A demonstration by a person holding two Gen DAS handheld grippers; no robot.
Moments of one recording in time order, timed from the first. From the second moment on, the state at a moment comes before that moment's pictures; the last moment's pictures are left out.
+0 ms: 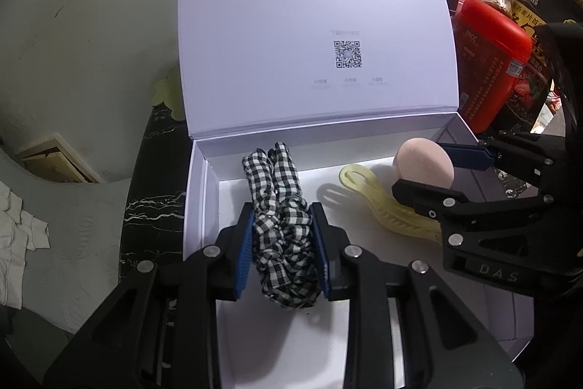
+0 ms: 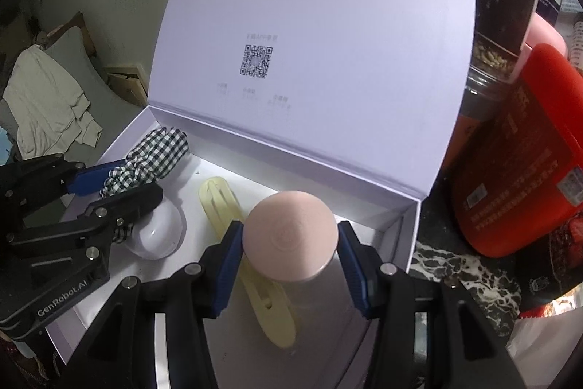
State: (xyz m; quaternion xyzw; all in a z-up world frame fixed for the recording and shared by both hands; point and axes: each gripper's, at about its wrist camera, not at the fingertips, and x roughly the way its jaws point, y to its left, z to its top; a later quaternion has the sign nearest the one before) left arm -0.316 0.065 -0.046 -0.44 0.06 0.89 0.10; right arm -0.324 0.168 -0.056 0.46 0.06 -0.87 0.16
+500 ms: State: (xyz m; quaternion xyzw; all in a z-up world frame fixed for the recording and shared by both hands) left arm -0.314 0.074 -0.047 -0.45 0.06 0.89 0.10; right arm -0.322 0.168 -0.058 0.47 0.07 -0.86 0.17
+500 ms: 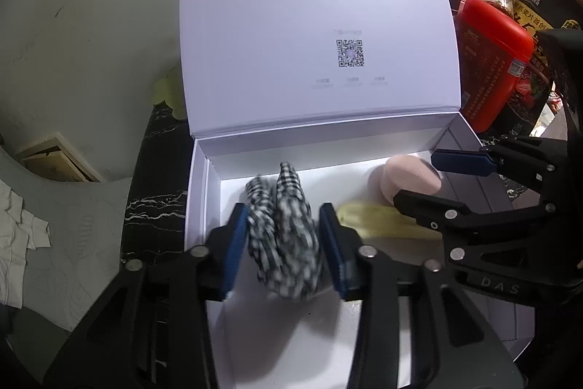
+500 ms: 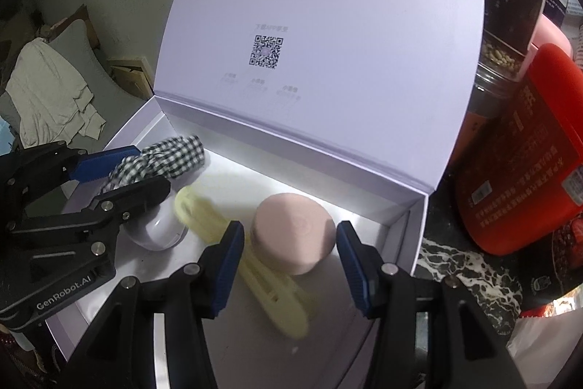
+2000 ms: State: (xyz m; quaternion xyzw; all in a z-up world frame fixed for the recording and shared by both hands) left arm -0.252 0.047 0.026 -0.41 0.05 0.91 0.06; right arm -0.249 0.172 0.037 0.41 0.07 -0.90 0.12
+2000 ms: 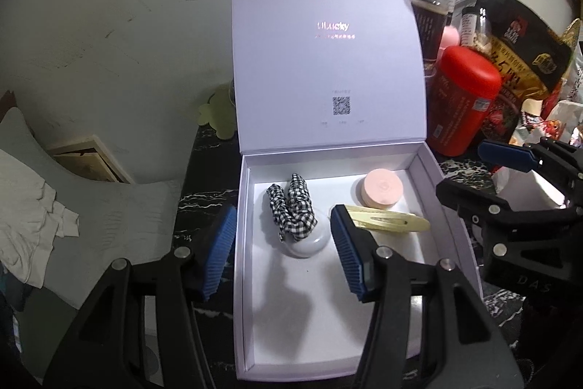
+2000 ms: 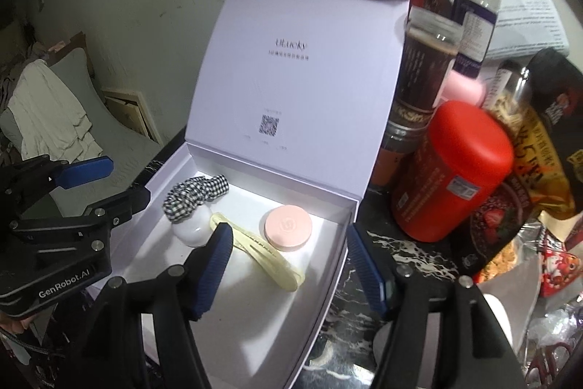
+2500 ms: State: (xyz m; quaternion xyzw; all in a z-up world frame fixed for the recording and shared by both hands) left arm -0.192 0.051 0.075 -0.37 0.05 0.93 0.05; right arm -0.191 0.172 0.075 0.37 0.07 -0.92 0.12
